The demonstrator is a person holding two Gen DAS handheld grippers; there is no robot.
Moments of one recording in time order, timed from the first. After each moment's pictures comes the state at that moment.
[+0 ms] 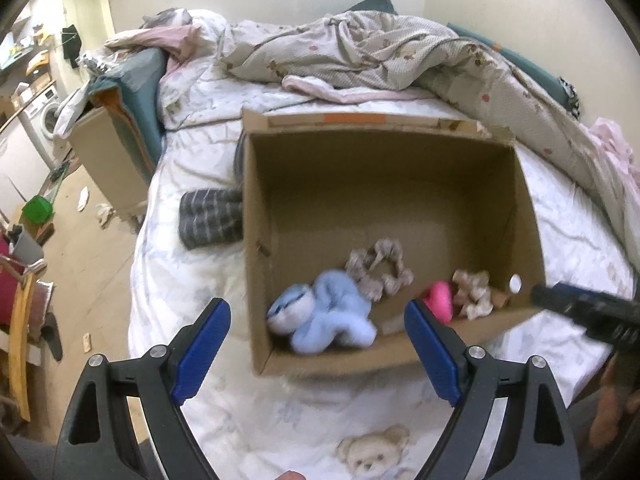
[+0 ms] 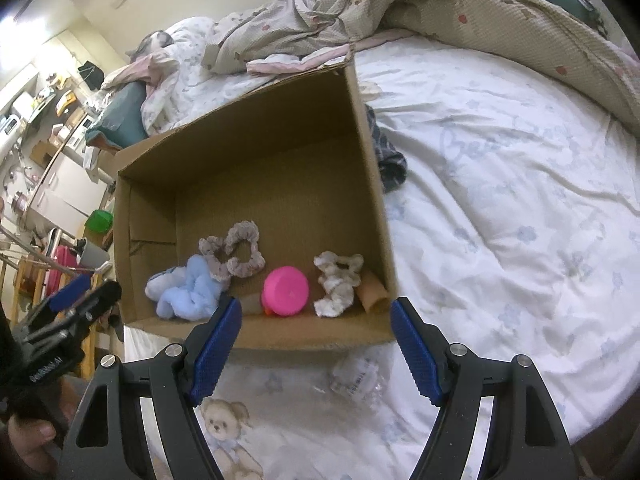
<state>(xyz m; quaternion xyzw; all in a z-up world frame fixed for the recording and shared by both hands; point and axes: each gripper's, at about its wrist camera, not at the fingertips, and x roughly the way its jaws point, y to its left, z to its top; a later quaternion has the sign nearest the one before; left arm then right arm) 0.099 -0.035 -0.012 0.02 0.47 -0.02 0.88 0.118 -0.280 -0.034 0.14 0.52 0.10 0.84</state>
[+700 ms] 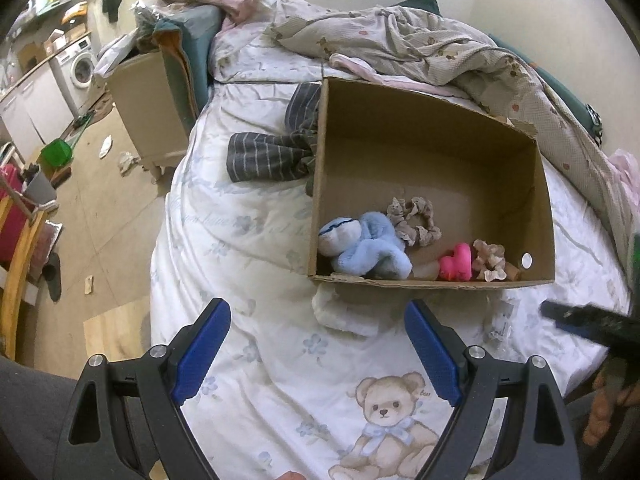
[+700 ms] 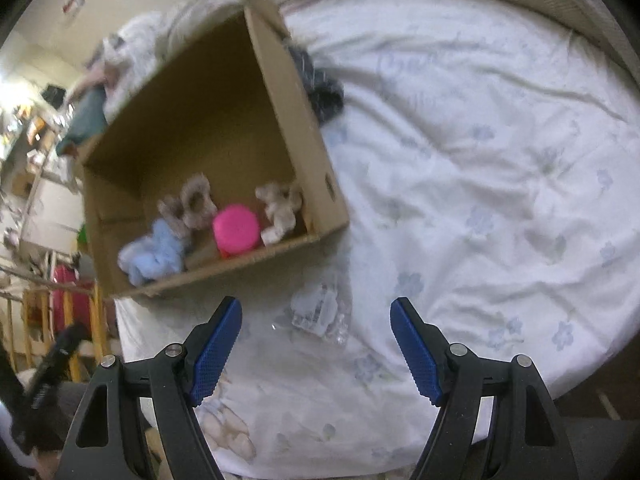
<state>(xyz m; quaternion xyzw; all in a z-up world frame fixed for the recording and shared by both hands) 0.040 0.006 -0.019 -0.05 0.49 0.03 0.87 0.092 -0.307 -0.078 0.19 0.59 0.05 0.78</state>
